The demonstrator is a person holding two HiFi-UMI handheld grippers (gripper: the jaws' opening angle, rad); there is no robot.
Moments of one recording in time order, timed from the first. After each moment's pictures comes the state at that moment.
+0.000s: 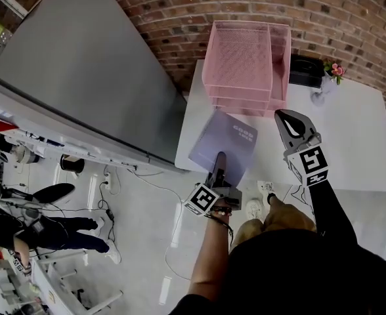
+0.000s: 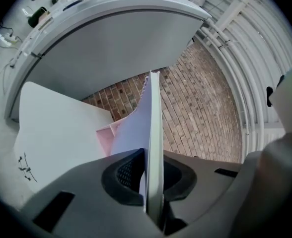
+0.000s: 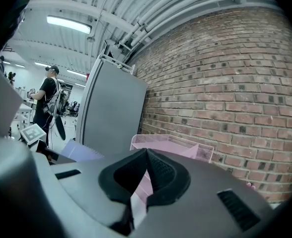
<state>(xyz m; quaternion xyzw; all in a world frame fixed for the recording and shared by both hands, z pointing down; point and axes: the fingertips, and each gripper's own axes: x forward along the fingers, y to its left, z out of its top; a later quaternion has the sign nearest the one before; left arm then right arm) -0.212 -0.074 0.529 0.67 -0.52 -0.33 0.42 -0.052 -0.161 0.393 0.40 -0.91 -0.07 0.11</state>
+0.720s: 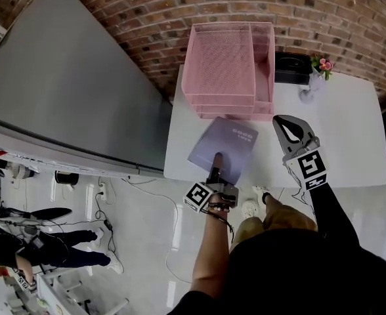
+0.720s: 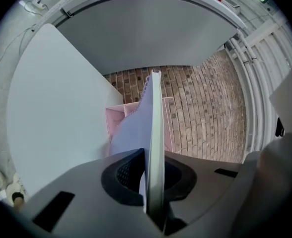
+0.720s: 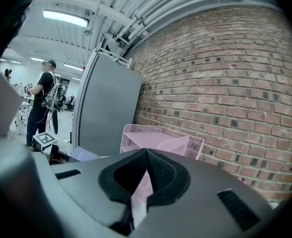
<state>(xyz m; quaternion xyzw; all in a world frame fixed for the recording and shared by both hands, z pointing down) -0.185 -0.115 0.590 0.61 -0.47 -0.38 0.51 -0.011 -0.176 0.415 0.41 -0.90 -0.06 0.14</state>
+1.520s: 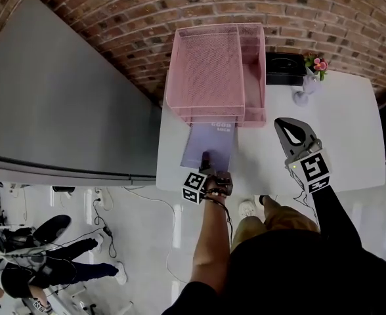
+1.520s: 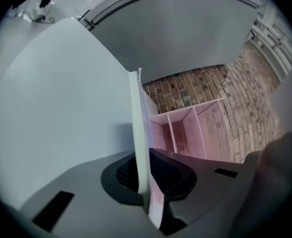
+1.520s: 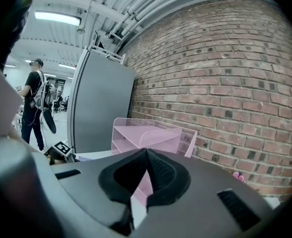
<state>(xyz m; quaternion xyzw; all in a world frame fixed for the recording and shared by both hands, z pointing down) -0.216 -0.171 0.687 0.46 -0.61 -0.33 0.56 0.024 -0.210 0.430 0.43 -0.89 -0.03 0.15</state>
